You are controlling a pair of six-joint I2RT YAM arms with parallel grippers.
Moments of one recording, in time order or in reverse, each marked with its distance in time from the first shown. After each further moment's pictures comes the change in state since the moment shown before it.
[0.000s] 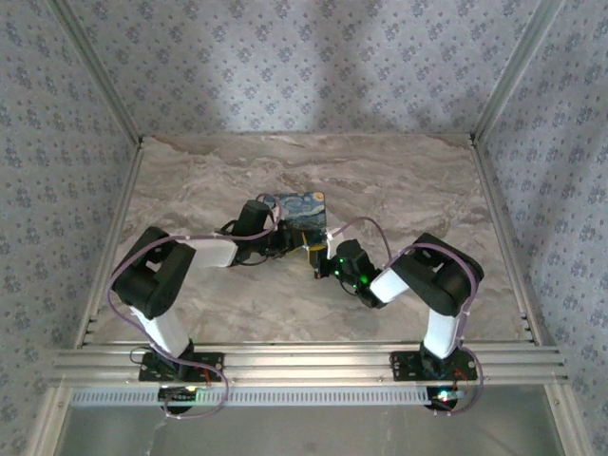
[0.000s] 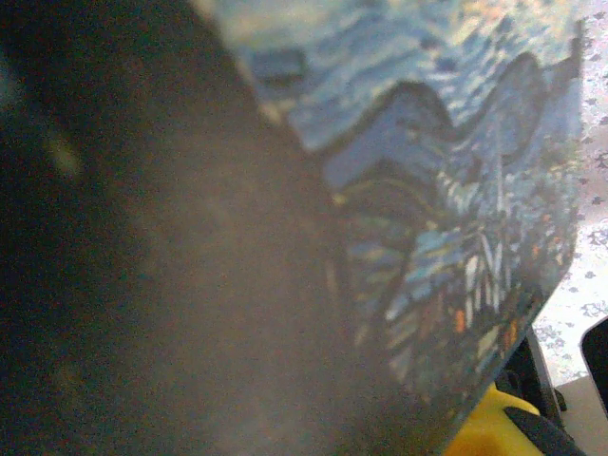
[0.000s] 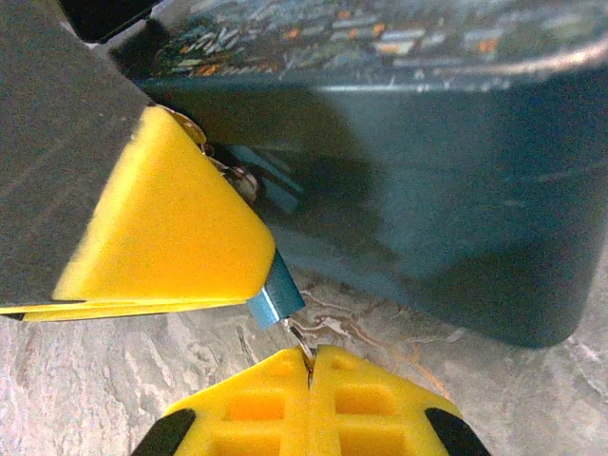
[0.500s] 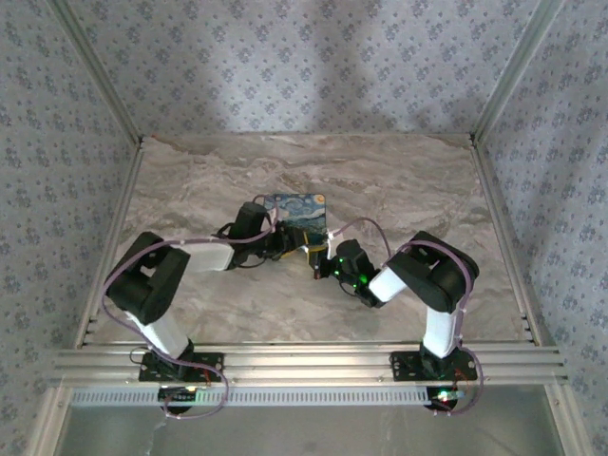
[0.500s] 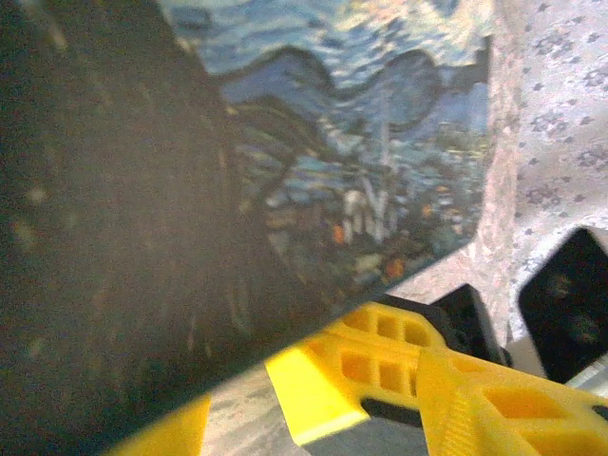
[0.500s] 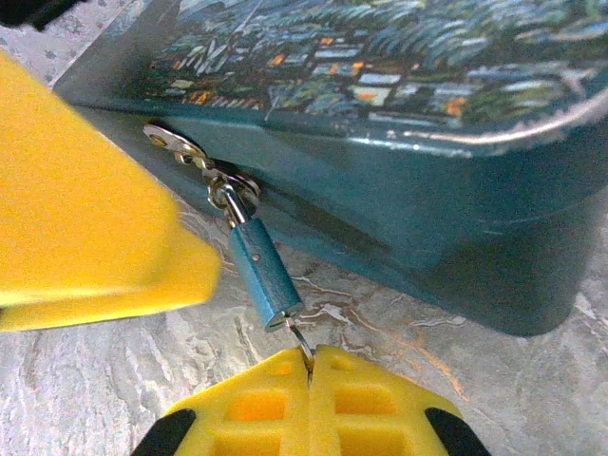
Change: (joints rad) left arm 0.011 -0.070 -0.055 0.023 0.003 -0.018; right arm -0.013 0.026 0.005 0.007 -0.031 0.067
